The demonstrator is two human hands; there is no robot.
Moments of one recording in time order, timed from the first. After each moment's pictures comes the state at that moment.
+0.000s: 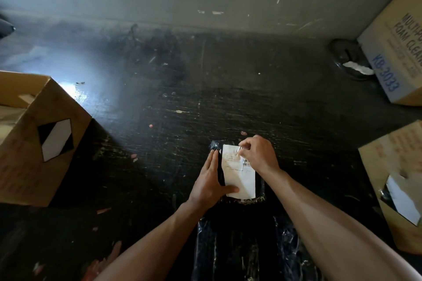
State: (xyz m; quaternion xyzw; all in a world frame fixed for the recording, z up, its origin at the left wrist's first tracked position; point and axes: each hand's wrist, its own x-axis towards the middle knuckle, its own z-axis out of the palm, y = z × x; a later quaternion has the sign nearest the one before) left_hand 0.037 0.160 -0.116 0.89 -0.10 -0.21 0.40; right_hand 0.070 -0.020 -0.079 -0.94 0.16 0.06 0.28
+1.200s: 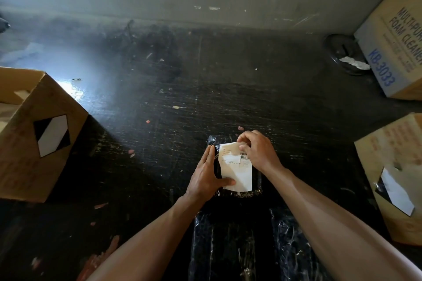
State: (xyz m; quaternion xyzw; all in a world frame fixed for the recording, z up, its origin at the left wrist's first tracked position) left_hand 0.037 0.159 -0.110 0.89 -0.09 -0.22 0.38; right_hand 0.057 -0.030 -0.080 -0.94 0.10 0.05 0.33
